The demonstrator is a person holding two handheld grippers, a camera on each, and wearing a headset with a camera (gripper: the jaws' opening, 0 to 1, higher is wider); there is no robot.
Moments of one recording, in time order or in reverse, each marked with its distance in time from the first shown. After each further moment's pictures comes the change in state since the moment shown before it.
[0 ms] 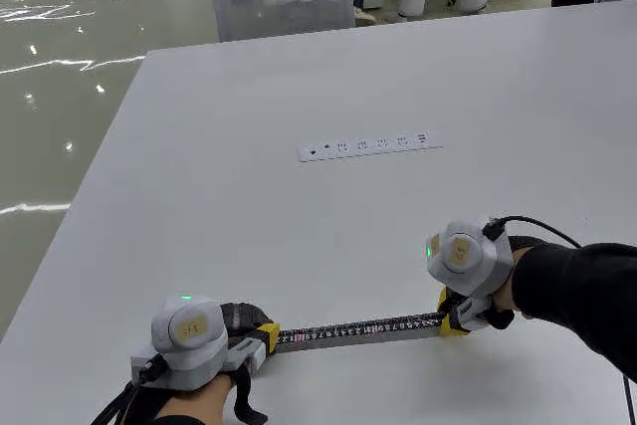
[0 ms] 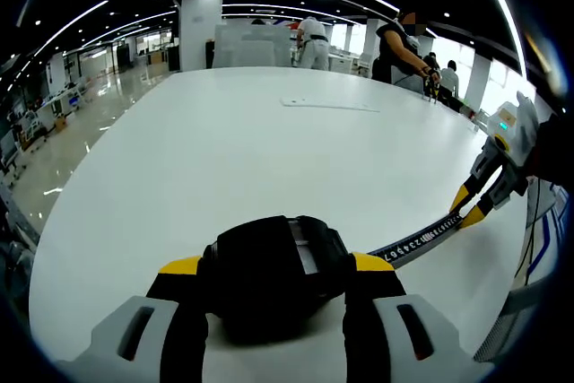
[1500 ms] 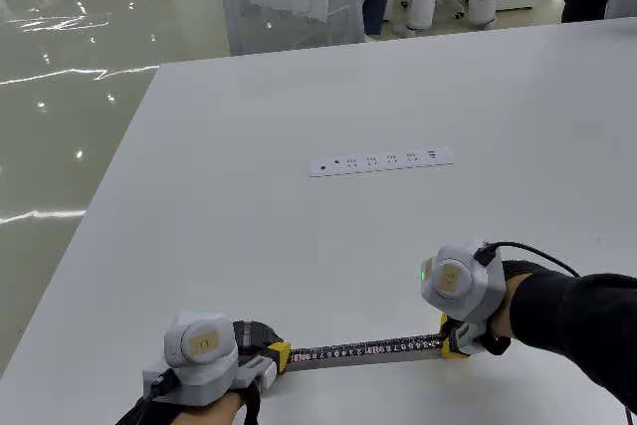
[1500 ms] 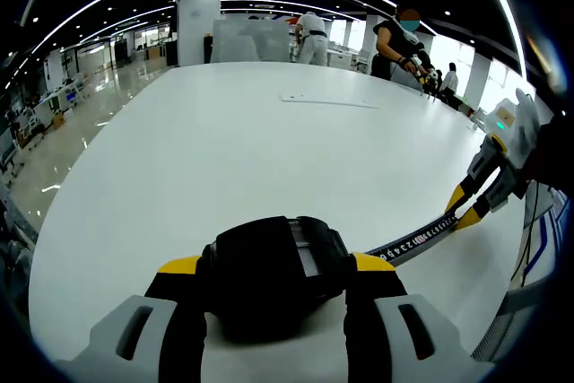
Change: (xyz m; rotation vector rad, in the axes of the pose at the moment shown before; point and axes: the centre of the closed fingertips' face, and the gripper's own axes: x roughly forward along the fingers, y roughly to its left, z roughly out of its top) left arm 0.001 0.000 0.000 -0.004 0.023 -0.012; right arm 0.003 0.000 0.011 0.030 0.048 -0.012
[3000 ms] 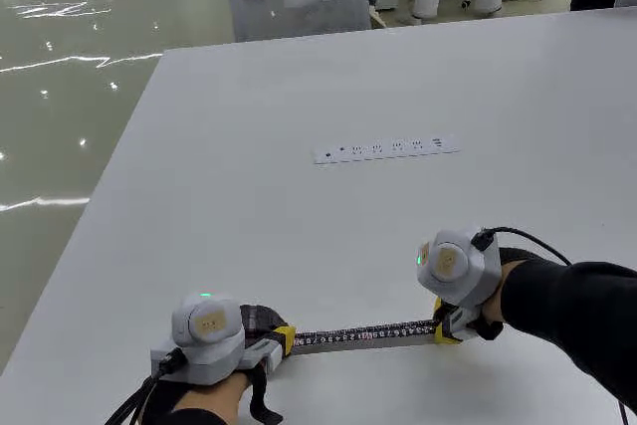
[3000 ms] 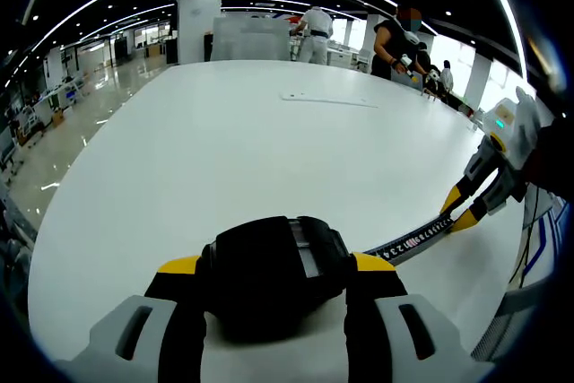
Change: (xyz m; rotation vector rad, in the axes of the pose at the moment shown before) left arm 0.000 -0.001 -0.001 -0.005 0.009 -0.004; right arm 0.005 0.002 0.014 0.002 -0.034 0.002
